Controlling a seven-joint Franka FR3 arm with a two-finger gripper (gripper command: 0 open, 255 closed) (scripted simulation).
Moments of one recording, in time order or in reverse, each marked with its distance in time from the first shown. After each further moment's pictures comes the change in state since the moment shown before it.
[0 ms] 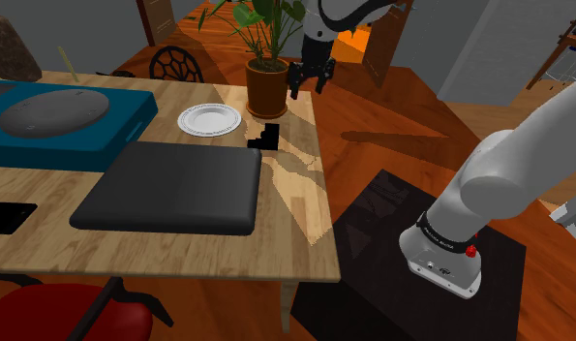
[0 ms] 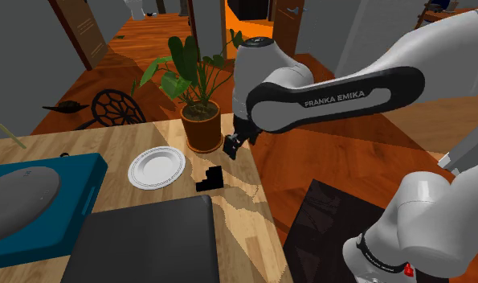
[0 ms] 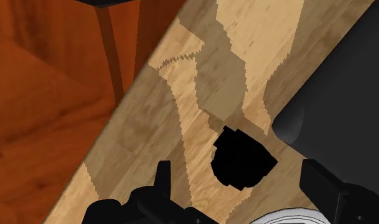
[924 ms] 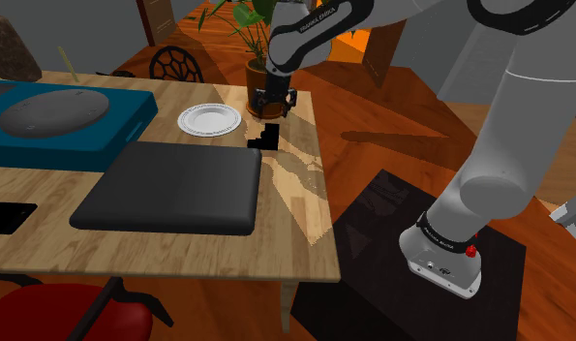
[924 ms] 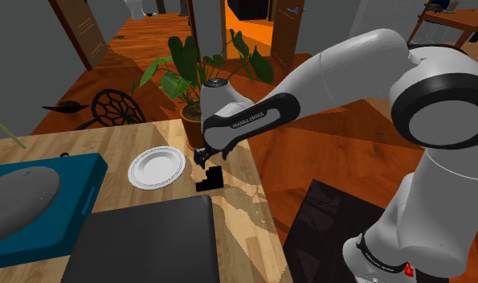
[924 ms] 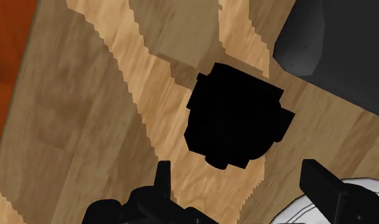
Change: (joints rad) arm -0.002 0.489 0.004 0.255 0.055 0.228 0.164
